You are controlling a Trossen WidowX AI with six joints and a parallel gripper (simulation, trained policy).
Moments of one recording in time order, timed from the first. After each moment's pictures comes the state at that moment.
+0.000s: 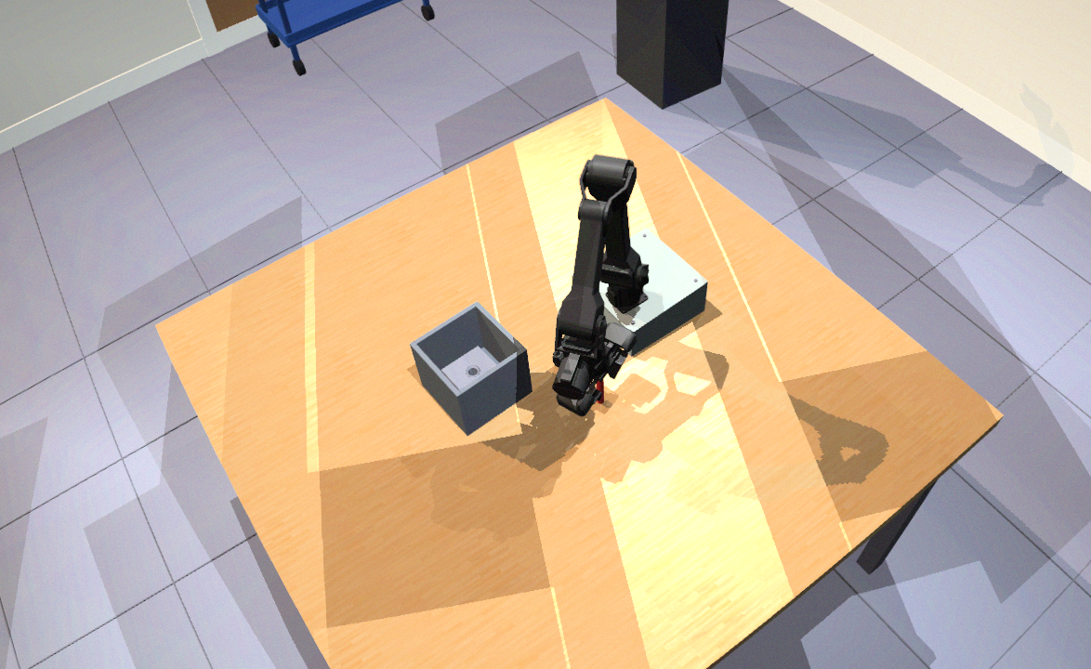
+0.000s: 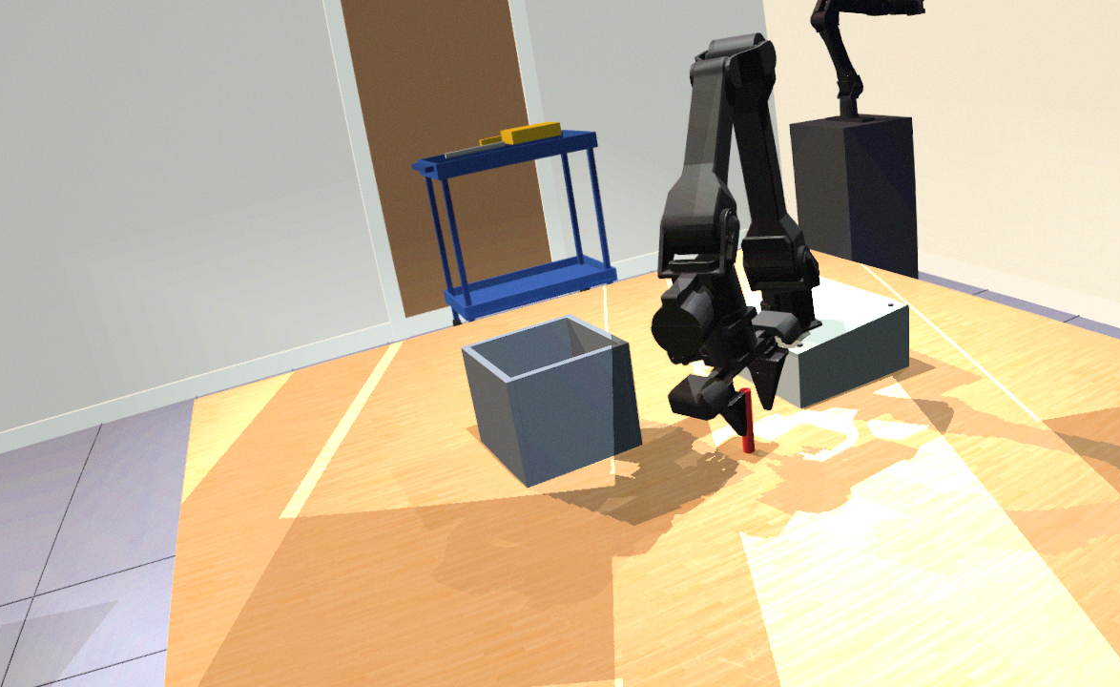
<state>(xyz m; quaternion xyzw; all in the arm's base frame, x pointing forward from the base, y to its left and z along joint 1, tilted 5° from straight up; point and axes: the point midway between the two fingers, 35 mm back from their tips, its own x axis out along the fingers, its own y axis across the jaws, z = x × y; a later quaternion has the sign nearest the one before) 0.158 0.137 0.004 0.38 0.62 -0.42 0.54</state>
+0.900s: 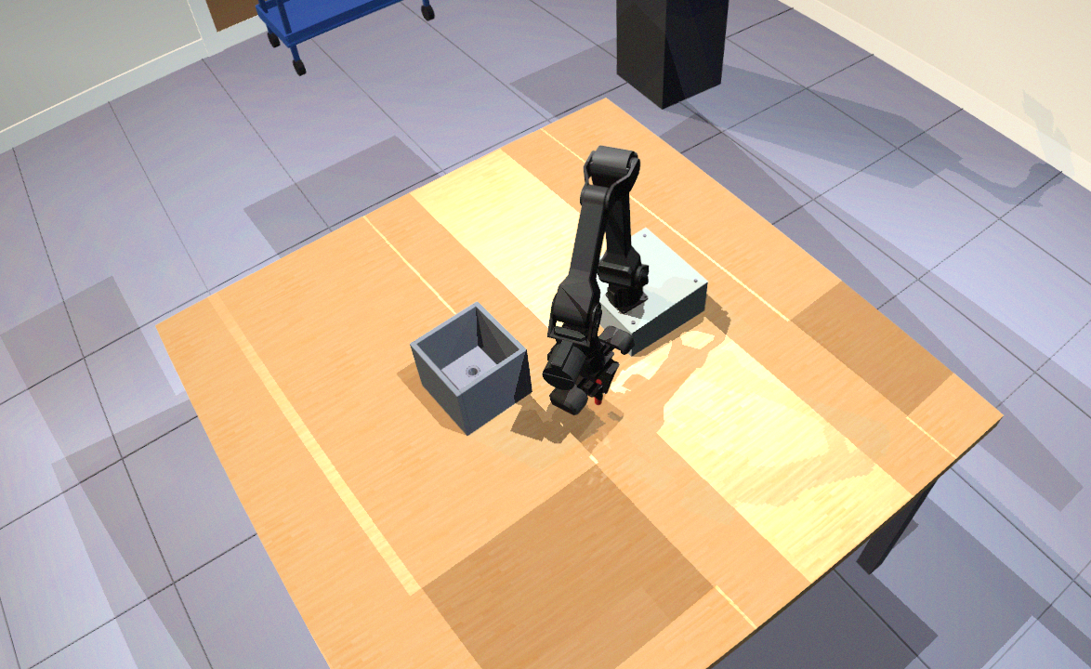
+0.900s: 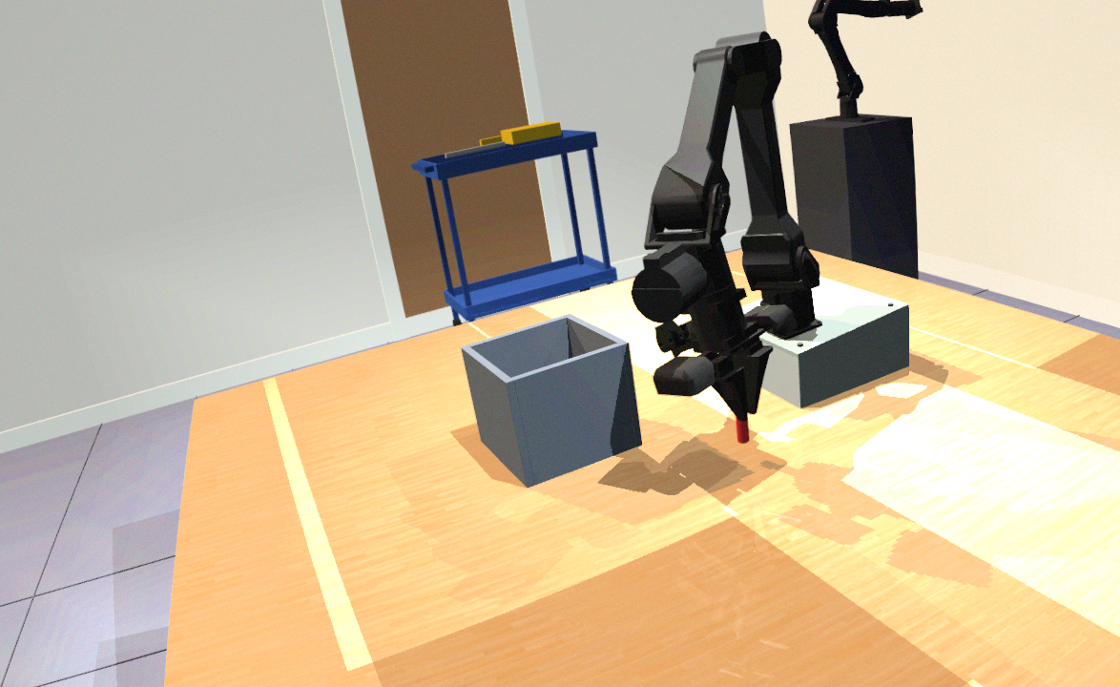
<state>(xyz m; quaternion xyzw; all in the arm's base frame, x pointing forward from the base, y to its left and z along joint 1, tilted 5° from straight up) 0.178 0.156 0.031 0.45 0.62 -0.37 0.53</state>
